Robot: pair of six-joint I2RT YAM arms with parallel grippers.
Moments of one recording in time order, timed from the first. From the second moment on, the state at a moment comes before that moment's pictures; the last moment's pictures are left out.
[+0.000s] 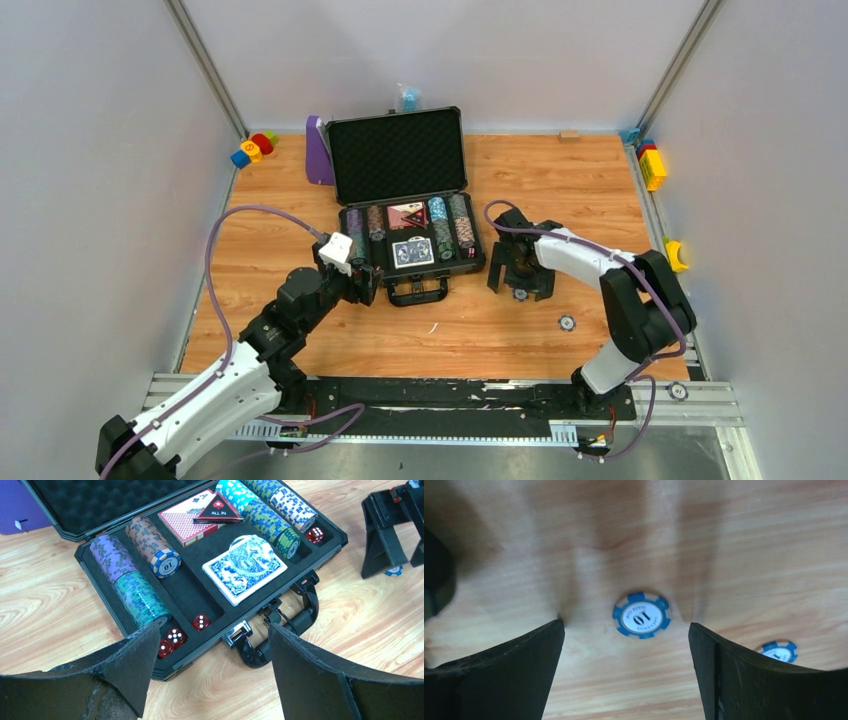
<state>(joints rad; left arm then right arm) -0.67 0.59 0.35 0.00 -0.16 -0.10 0.49 1.59 0.93 -0.73 0.20 0.67</state>
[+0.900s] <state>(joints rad) -0.67 0.58 0.35 -0.01 -0.16 -0.10 0.46 1.61 0.91 -0.63 0.13 0.64</state>
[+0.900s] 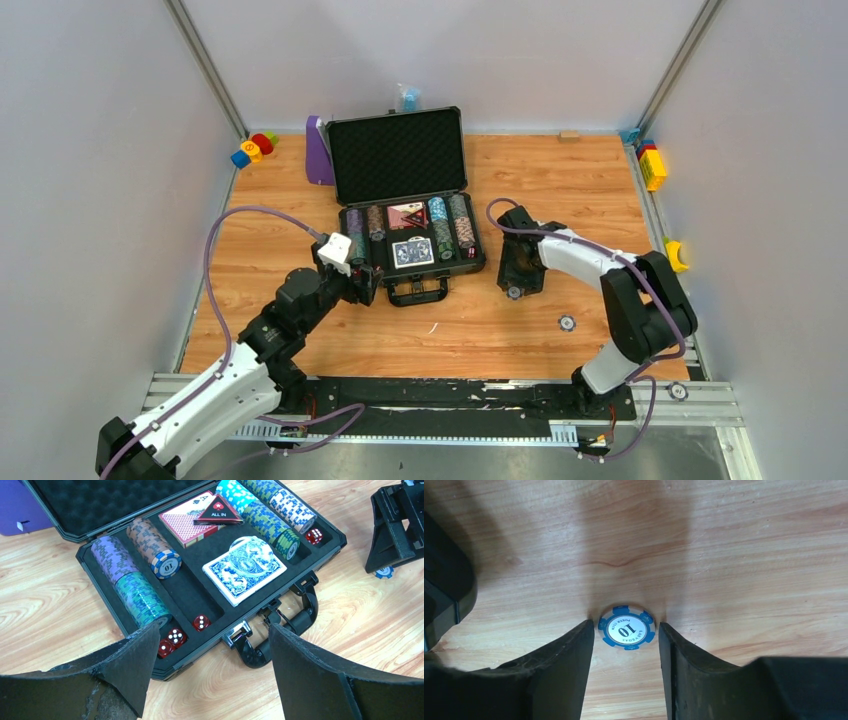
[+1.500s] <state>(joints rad) -0.67 0.59 0.35 -0.01 -0.16 -0.10 0.46 1.59 0.93 -0.70 0.11 0.63</state>
